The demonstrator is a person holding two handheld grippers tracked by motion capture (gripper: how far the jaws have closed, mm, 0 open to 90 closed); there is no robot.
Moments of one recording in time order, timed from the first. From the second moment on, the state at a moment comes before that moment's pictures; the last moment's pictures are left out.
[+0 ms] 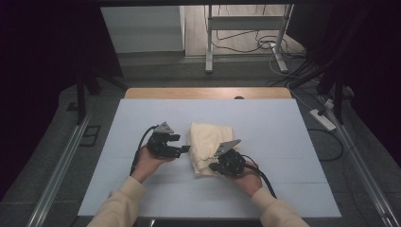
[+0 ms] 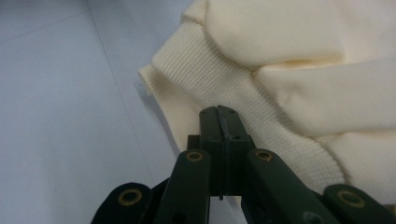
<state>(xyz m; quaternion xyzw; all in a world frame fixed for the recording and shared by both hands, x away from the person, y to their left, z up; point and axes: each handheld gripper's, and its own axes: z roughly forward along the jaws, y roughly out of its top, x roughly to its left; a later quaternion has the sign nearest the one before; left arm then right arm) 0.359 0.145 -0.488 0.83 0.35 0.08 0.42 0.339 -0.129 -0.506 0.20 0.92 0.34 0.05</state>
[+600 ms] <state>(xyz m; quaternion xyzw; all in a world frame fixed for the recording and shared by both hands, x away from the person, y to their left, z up) 0.355 0.143 -0.486 0.84 0.35 0.08 0.42 0.335 -0.144 -0.485 0.20 0.89 0.40 0.08</state>
